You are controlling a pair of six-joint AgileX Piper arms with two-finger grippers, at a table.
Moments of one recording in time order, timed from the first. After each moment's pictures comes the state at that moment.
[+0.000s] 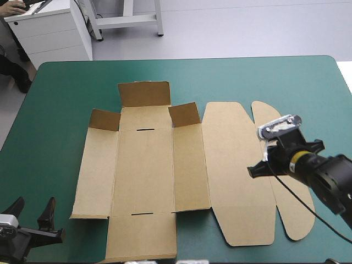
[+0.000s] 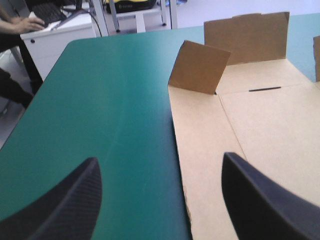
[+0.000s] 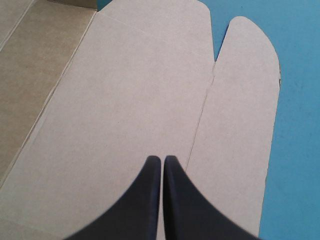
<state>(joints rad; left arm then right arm) -0.19 0.04 -0.50 0.18 0.84 -0.16 0.51 0.93 -0.94 -0.22 0.84 0.13</state>
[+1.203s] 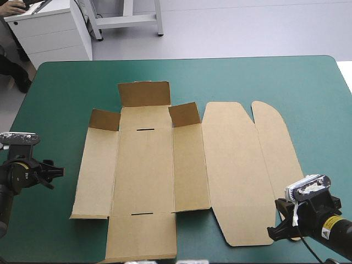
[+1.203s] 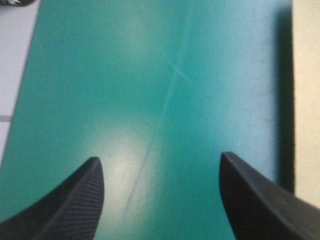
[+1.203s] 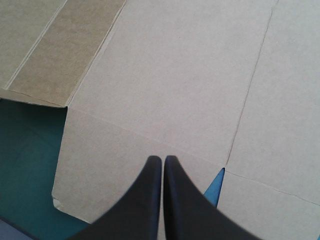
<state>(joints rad) 0.23 0.99 -0.78 0.08 0.78 0.11 0.51 0.48 -0.66 0.03 0.97 0.06</state>
